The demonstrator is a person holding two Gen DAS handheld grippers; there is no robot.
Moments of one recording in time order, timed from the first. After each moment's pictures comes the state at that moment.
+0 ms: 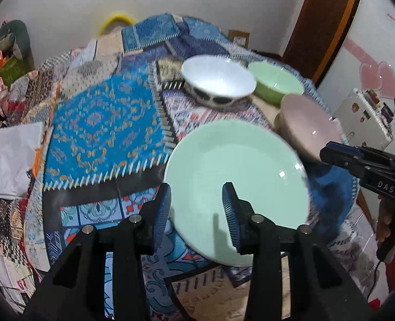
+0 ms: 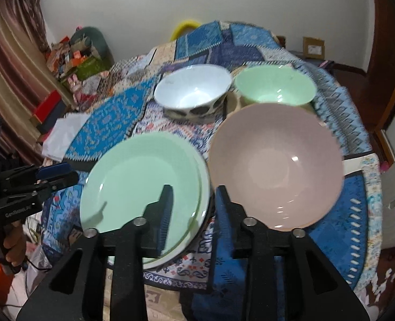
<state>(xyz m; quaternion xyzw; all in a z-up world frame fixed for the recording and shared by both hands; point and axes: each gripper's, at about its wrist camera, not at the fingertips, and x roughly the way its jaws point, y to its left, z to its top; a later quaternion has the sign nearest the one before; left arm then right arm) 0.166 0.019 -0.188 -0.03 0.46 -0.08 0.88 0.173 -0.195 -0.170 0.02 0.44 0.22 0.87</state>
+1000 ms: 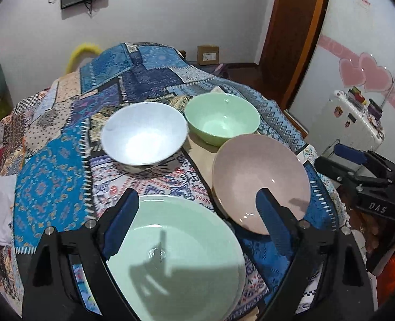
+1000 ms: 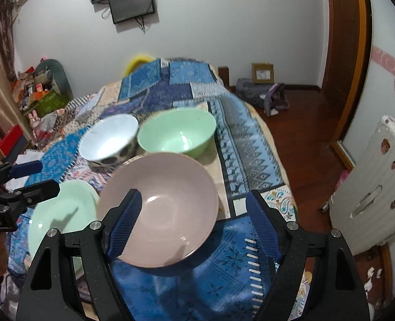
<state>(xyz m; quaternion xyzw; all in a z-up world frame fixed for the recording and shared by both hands) 0.244 -0.100 -0.173 0.01 0.43 -0.13 0.90 0.206 -0.286 -0.162 0.02 0.38 0.11 0.92</state>
